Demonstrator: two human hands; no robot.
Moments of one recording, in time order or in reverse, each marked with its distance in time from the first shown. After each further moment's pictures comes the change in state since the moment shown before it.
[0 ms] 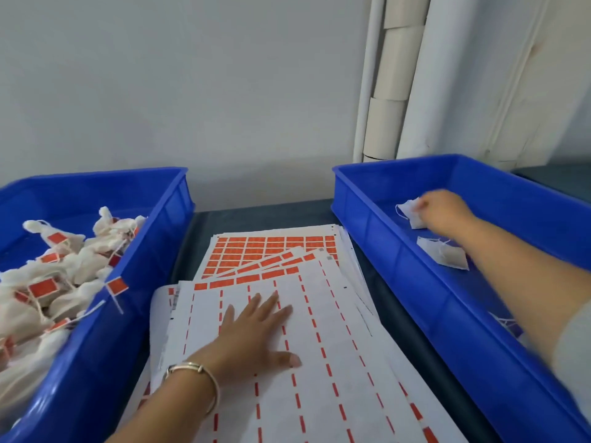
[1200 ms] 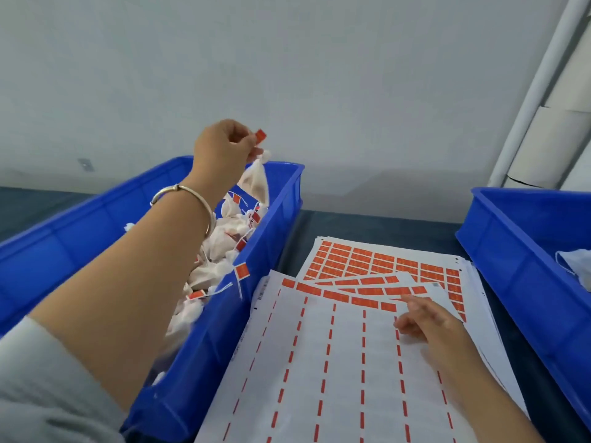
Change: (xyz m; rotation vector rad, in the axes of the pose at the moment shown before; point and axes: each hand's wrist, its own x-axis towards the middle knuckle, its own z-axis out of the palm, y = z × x) left_hand -0.044 -0.138 -0.229 -0.879 1.205 -0.338; right_hand -0.101 -0.139 0.140 1.103 -0.296 -0.096
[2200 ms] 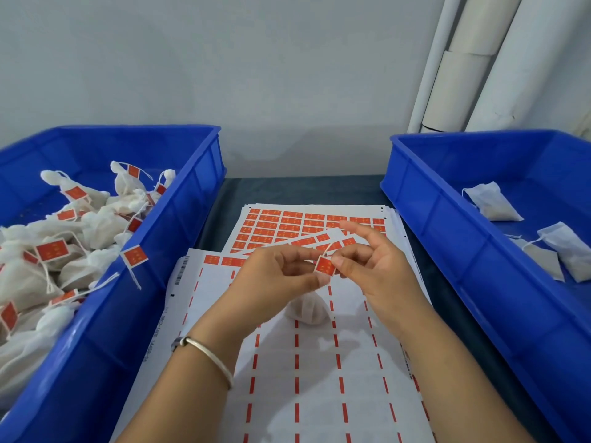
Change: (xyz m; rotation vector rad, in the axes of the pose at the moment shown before) left_hand -0.188 -0.030 0.109 -0.107 -0.824 -0.213; right_hand -0.010 -0.024 -0.011 0.018 -0.018 -0.281
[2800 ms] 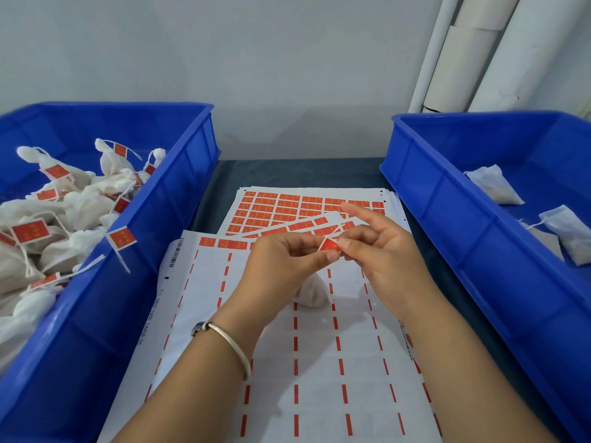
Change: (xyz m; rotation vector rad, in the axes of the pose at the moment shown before) left_hand 0.005 -0.007 0.025 -0.147 0.147 0.013; right_hand 0.001 0.001 -0.004 0.090 0.010 0.021
